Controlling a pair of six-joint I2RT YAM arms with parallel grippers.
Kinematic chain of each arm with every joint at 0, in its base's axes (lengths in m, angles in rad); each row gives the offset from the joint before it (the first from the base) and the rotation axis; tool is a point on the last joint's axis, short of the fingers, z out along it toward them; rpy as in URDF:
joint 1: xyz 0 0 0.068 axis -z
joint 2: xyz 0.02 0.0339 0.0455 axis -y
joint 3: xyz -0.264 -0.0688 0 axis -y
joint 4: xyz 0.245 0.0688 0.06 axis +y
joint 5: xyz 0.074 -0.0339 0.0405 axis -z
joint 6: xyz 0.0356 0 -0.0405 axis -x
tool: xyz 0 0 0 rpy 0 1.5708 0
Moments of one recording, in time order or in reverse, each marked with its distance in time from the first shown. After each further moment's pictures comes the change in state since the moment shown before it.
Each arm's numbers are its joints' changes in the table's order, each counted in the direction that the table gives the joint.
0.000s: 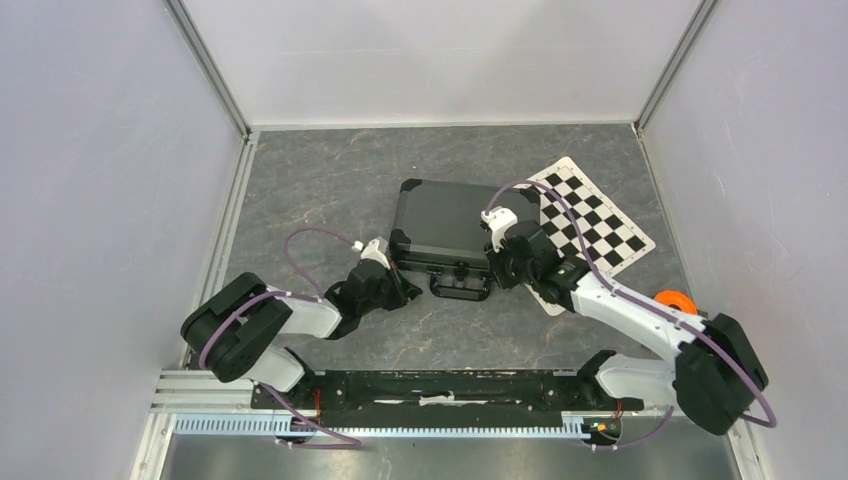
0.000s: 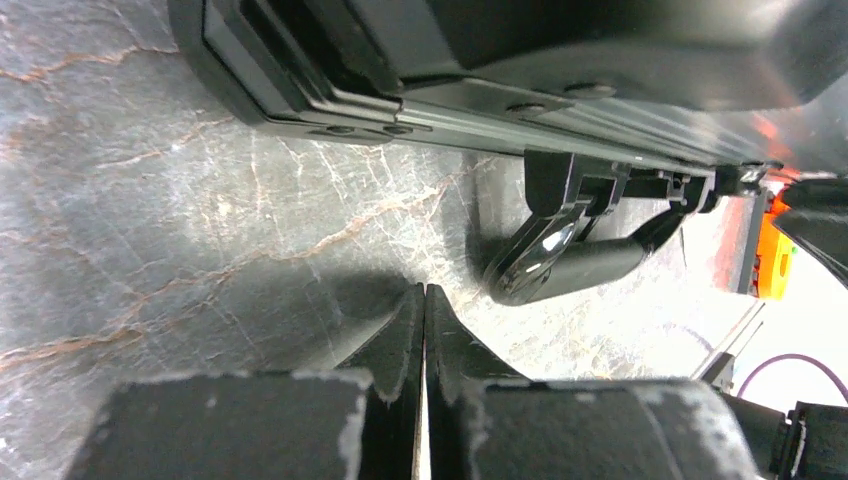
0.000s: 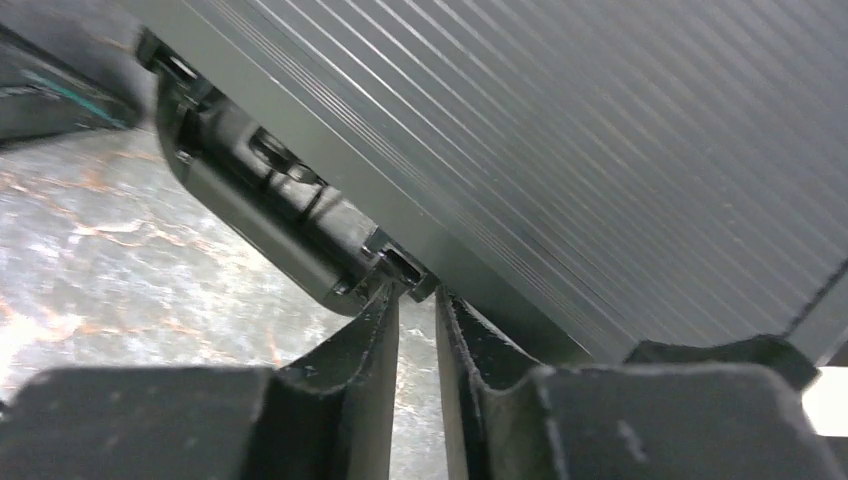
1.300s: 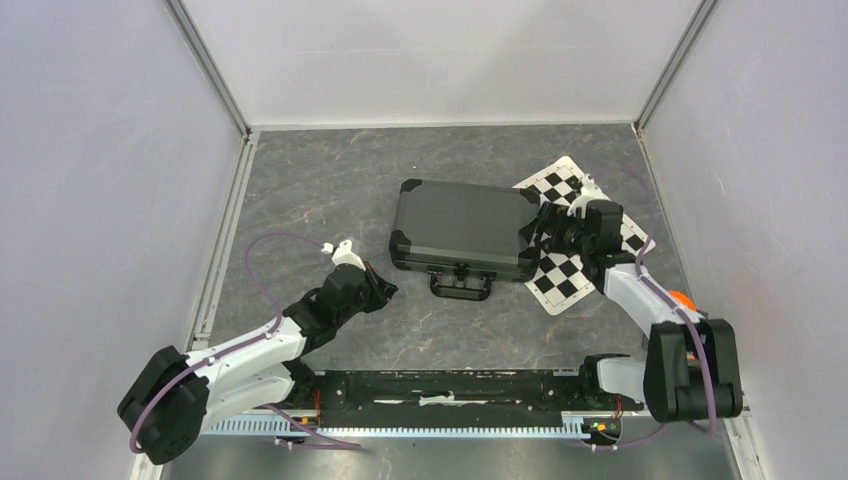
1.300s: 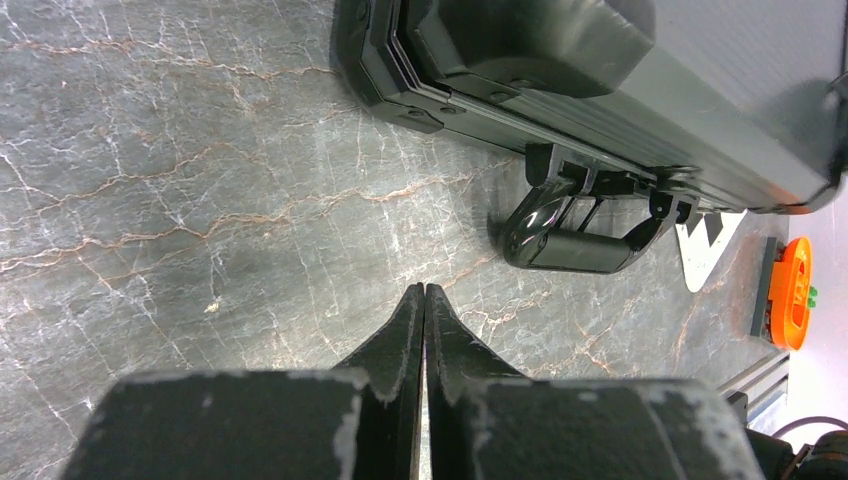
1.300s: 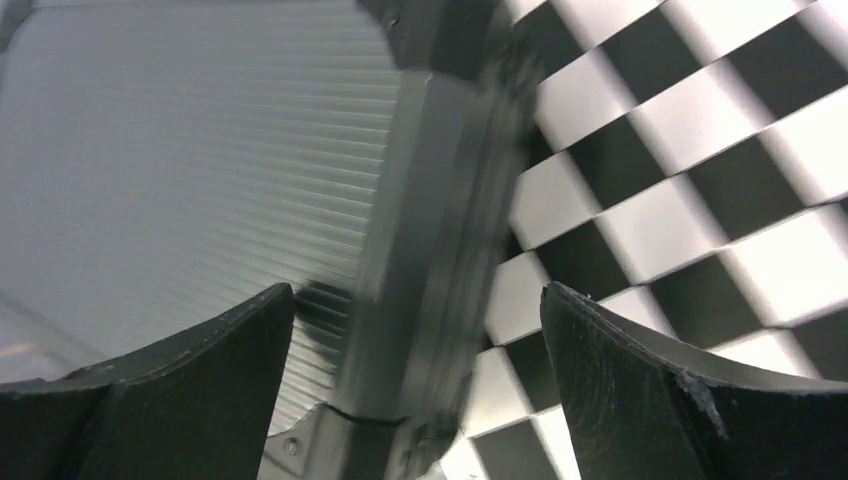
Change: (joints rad) left arm 0.002 0.512 -0.015 0.497 -0.178 -0.012; right arm 0.605 -0.039 -0.062 -0.285 -0.285 -0.225
